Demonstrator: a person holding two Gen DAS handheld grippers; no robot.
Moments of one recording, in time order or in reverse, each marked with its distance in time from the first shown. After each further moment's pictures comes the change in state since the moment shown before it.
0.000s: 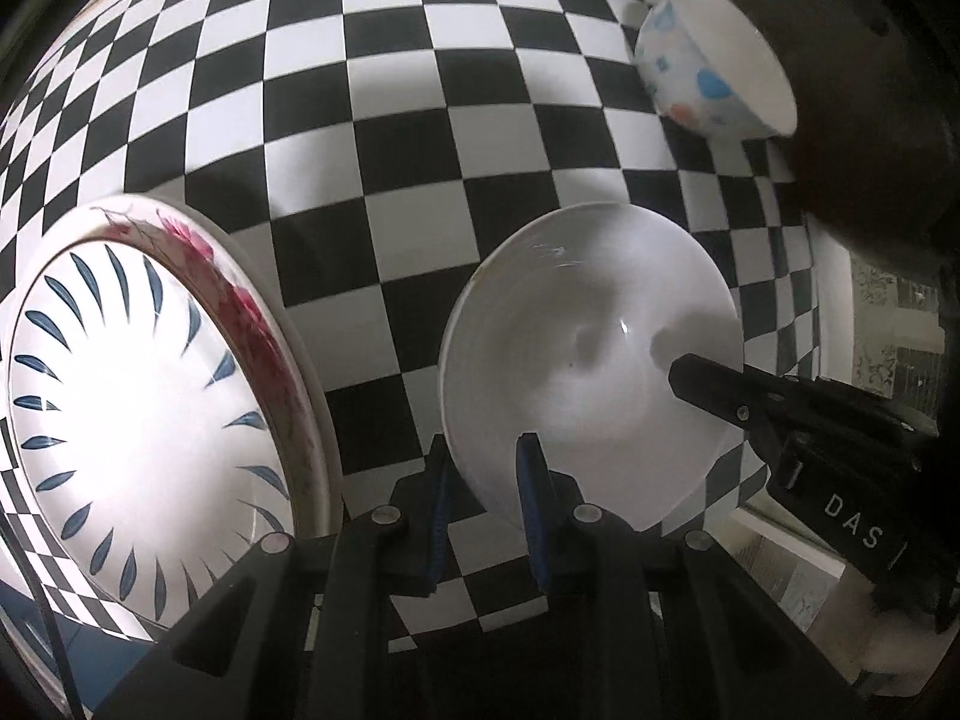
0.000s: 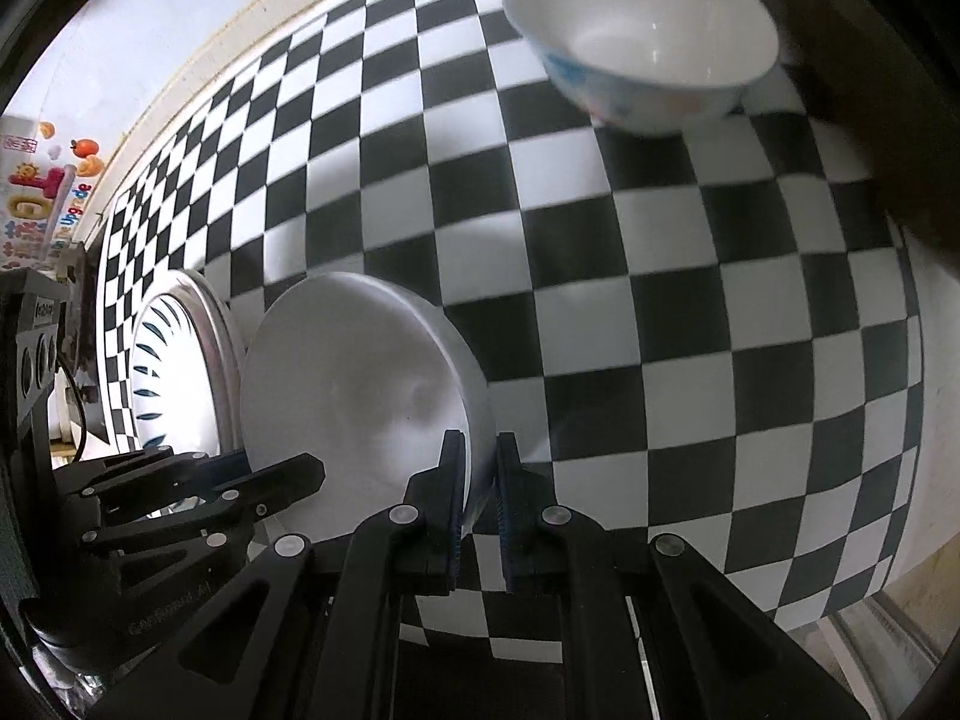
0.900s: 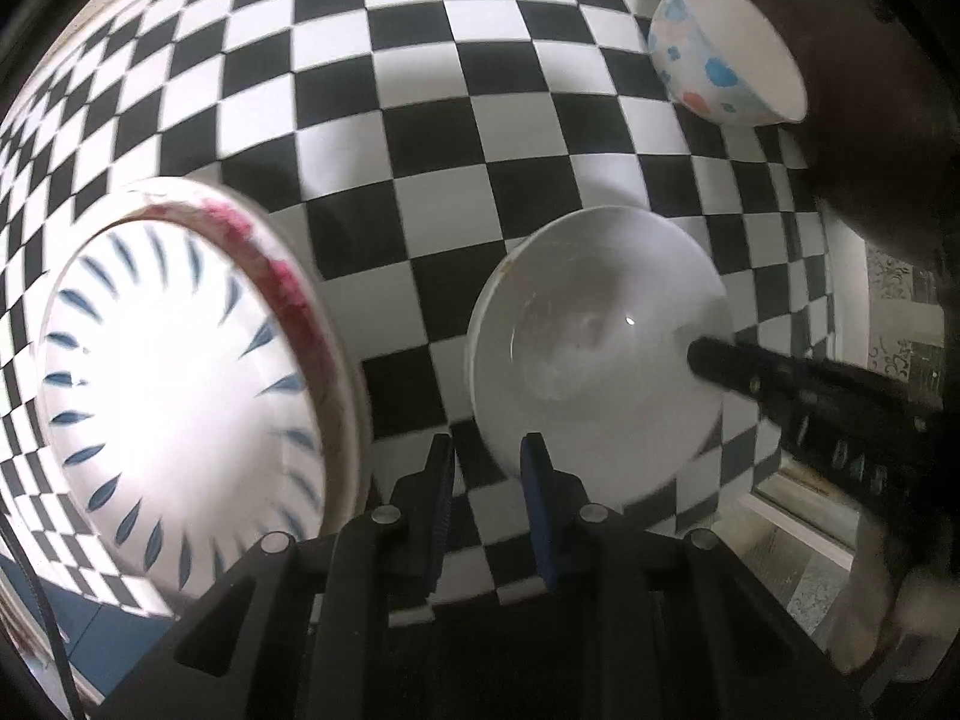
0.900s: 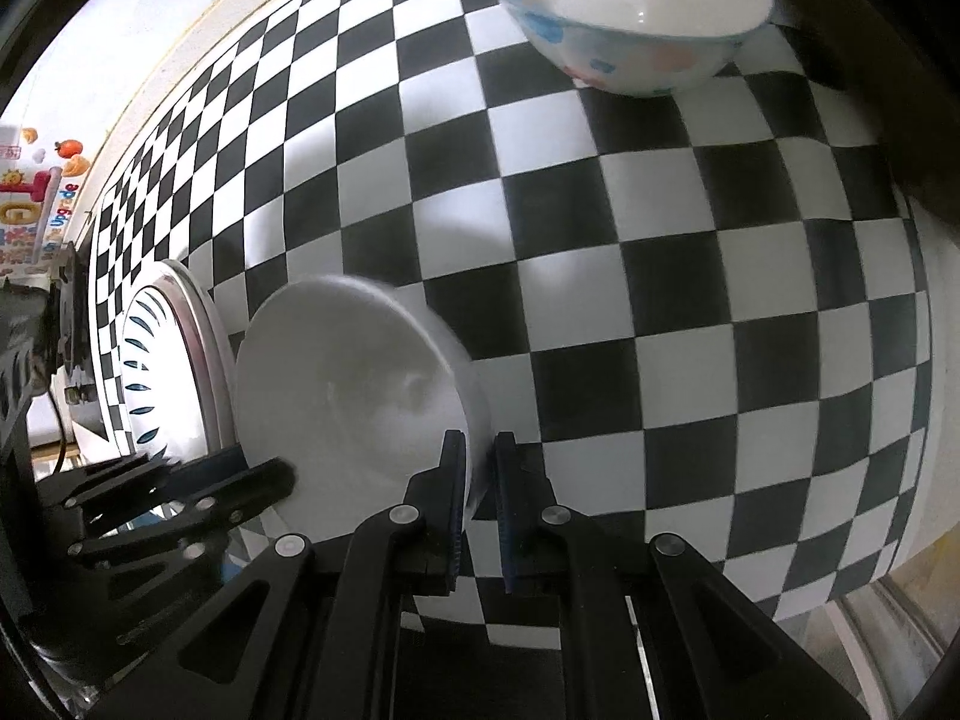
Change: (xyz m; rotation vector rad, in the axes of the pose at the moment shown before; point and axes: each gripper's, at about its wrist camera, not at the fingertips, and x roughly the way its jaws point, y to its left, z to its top) left arm -0.004 -0.014 -0.009 0.007 0.024 0.051; right arm 0.004 -0.007 0.002 0.031 0.062 0.003
